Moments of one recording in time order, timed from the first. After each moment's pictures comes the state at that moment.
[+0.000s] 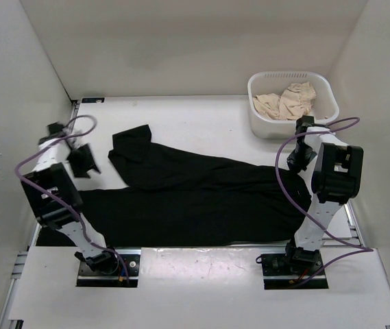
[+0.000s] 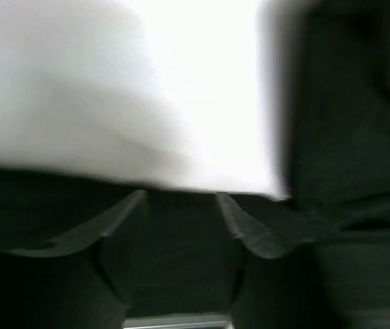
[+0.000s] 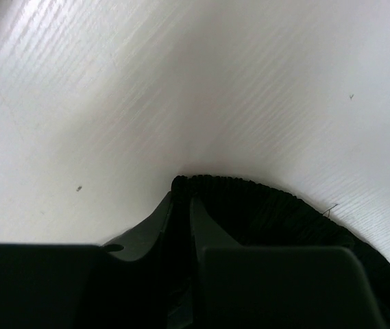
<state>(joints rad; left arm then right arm) 0.47 1.74 1.23 -0.82 0.27 -0.01 -0.11 1.96 1.36 -0.84 0.23 0.63</state>
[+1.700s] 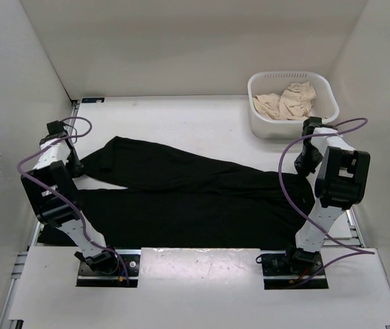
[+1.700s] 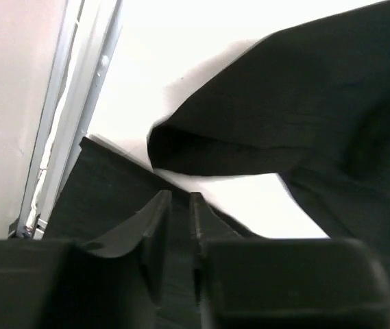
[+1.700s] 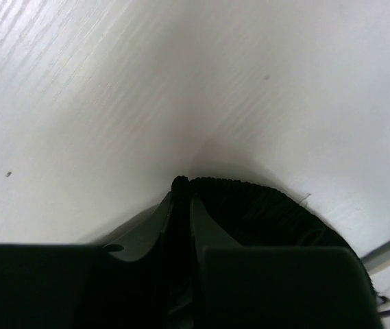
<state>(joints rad) 0.40 1.73 1.25 -0.68 -0.24 0.00 -0.15 1.89 1.31 -0.89 0.27 0.55</state>
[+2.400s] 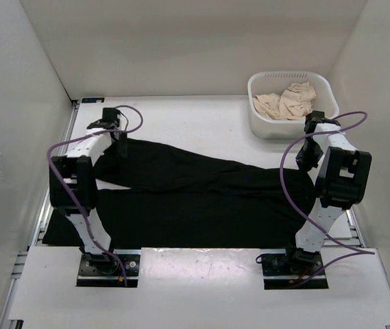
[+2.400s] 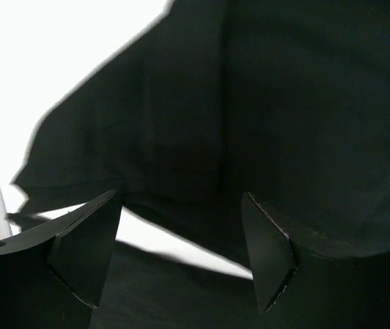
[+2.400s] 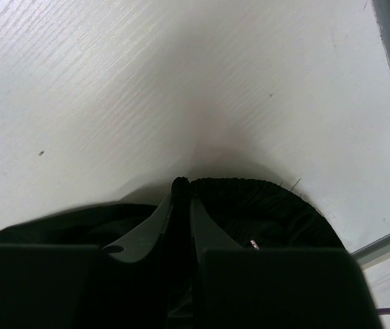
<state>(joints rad) -0.02 1.79 1.32 -0.64 -0.32 0.00 -0.15 1.89 1.41 -0.95 0.24 0.43</state>
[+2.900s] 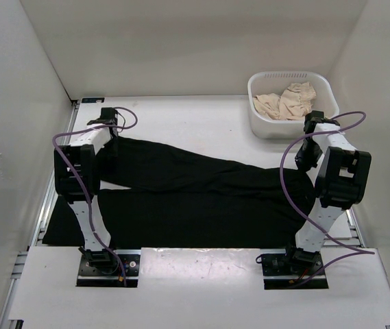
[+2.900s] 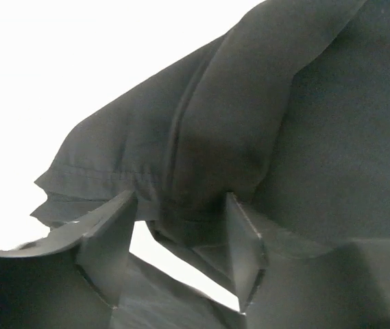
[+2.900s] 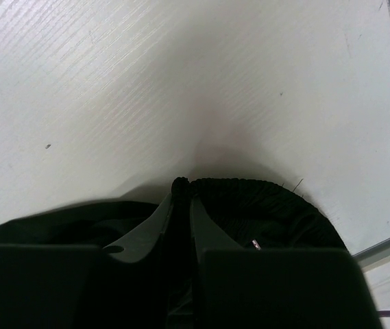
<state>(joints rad) 0.02 1.98 1.43 -0.66 -0.47 0.00 -0.15 1.89 1.41 -0.95 0.22 0.42</state>
